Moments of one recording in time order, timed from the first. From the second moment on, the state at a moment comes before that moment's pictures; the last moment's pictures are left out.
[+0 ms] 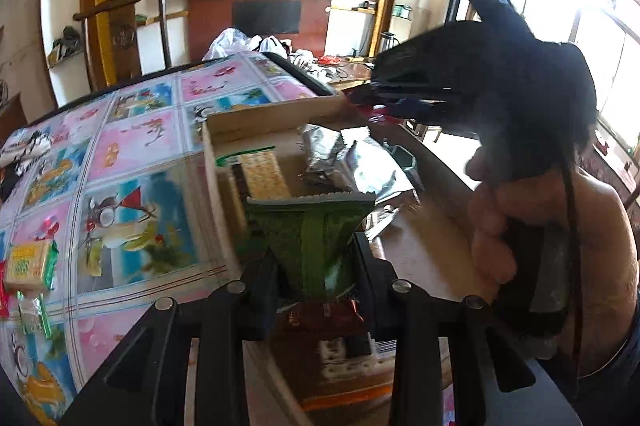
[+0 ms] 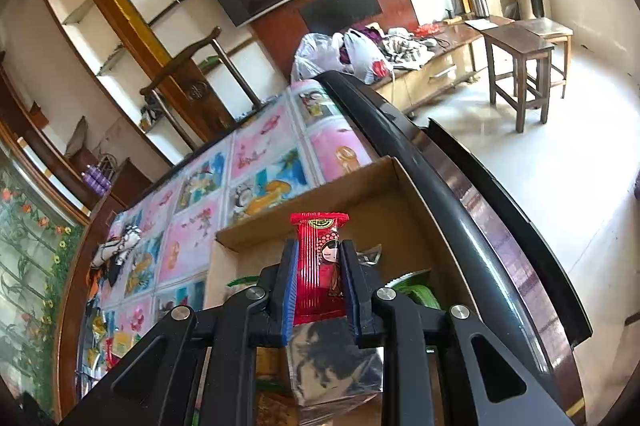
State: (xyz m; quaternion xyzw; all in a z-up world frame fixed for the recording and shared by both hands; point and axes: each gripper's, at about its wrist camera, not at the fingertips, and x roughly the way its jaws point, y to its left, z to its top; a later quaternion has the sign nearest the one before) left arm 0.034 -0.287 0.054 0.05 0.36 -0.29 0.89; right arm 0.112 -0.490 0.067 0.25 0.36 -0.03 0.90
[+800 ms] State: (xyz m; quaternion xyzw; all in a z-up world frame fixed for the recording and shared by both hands) left arm 0.027 -0.294 0.053 0.06 0.34 -0.32 0.88; right arm 0.113 -0.484 0.058 0.24 0.39 -0.05 0.89
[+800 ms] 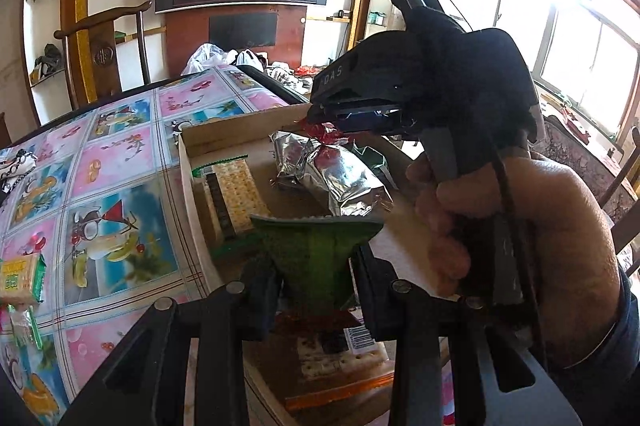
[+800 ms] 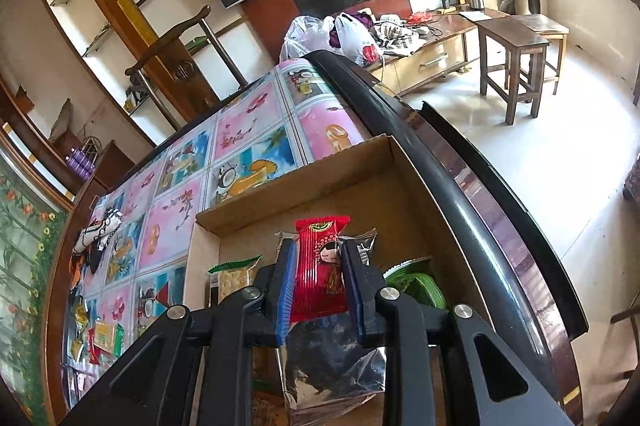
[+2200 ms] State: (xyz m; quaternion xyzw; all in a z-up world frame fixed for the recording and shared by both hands) left arm 0.103 -0.030 0.064 -0.05 0.38 -0.04 0.92; right arm 0.099 -0.405 0.091 0.14 0.35 0.04 0.93
